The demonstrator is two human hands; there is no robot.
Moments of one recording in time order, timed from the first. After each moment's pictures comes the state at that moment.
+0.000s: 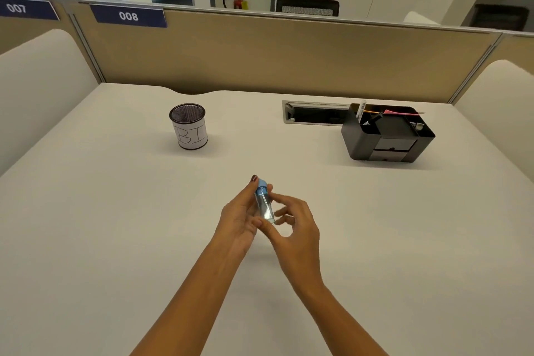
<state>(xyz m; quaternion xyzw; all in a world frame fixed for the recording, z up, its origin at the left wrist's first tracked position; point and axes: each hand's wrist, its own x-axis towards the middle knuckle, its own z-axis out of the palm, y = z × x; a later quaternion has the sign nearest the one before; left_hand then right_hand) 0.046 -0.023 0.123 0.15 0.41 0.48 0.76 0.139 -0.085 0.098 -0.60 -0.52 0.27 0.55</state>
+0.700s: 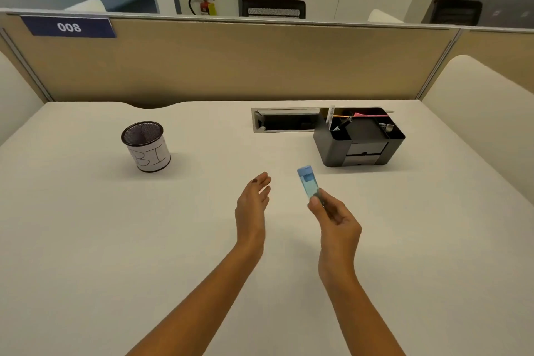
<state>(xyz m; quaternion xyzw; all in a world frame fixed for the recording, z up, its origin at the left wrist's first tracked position) 0.143 0.016 0.110 0.39 0.51 0.47 0.61 0.239 -0.050 0.102 -0.62 -0.18 0.30 0.70</state>
